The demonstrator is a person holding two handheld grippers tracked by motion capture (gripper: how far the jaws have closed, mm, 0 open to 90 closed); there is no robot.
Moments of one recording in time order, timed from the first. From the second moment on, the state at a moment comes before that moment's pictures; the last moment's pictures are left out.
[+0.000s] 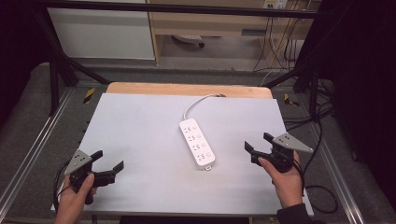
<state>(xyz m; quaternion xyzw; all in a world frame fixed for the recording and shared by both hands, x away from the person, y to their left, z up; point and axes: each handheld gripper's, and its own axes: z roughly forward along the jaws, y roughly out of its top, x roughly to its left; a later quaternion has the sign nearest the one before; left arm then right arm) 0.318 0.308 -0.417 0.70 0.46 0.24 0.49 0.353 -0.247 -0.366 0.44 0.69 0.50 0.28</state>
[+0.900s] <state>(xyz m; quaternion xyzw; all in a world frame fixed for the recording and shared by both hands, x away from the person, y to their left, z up) 0.319 0.308 -0.419 0.70 0.46 0.24 0.49 0.403 -0.205 -0.327 0.38 0.70 0.54 0.26</state>
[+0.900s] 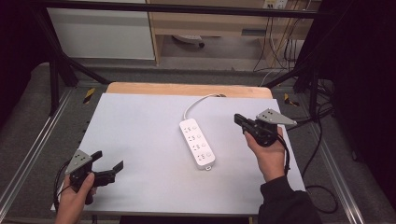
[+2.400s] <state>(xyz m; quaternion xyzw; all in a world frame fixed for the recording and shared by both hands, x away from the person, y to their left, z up) 0.320 0.308 -0.419 0.70 0.46 0.25 0.48 0.463 -0.152 -0.334 0.39 0.73 0.52 0.22</state>
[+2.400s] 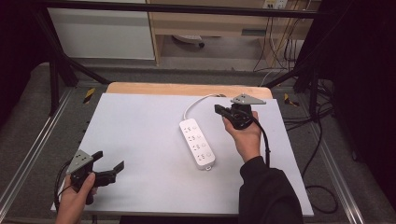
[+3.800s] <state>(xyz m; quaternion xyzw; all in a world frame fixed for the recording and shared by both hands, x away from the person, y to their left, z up) 0.323 0.309 -0.422 0.70 0.47 0.26 0.48 0.474 -0.122 -0.384 0.38 0.76 0.49 0.18</state>
